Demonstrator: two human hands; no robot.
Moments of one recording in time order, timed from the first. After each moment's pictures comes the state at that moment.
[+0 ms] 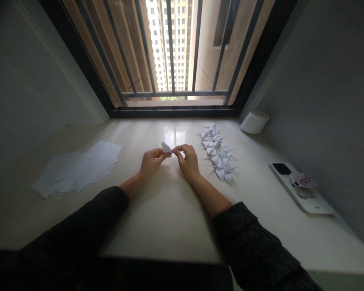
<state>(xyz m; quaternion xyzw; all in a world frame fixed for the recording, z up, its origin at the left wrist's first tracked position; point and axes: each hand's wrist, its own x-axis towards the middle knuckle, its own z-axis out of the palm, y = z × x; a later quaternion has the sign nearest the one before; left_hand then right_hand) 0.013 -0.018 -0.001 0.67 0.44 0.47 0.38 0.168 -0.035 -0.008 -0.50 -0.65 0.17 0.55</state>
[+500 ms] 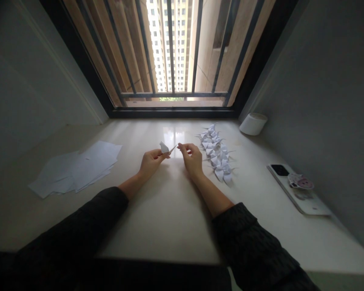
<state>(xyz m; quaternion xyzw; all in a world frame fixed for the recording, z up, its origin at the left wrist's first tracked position) 0.012 -0.014 -0.005 0.66 0.45 0.46 0.38 0.175 -0.030 -0.006 -0.55 -0.55 0.22 0.59</state>
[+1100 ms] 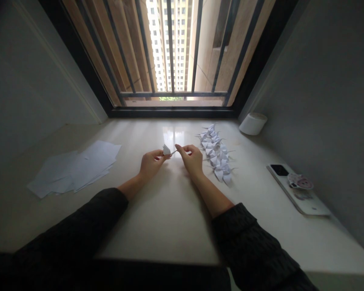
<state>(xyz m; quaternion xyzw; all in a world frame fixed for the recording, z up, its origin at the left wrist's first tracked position) 0.013 -0.021 -0.004 0.70 0.51 0.41 0.28 0.176 -0.030 -0.004 -0.59 -0.52 0.23 0.57</state>
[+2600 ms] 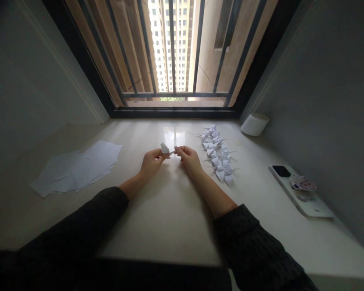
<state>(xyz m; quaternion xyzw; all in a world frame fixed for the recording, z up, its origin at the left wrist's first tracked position) 0.010 -0.015 -0.007 0.71 0.48 0.43 0.29 0.171 -0.028 -0.005 -0.48 -0.51 0.44 0.56</state>
